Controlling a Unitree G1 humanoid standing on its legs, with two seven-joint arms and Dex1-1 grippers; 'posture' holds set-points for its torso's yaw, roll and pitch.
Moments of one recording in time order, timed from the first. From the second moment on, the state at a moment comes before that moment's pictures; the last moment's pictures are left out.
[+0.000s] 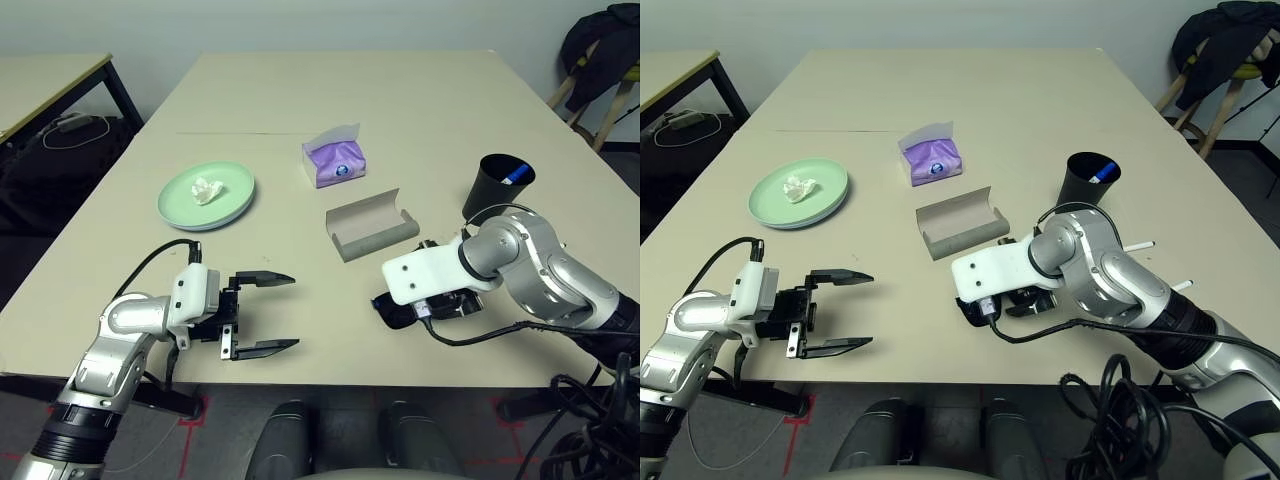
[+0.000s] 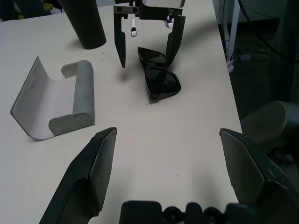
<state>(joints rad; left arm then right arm) -0.04 0.71 -0.02 -0.10 -0.43 -0.09 -1.30 -0.65 -0.77 0.64 -0.30 -0.48 0.46 1.40</state>
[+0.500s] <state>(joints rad) -0.03 0.71 -0.02 -0.11 -0.43 -0.08 -1.29 -0.62 -0.75 0.65 -0.28 -0.54 0.36 1.37</state>
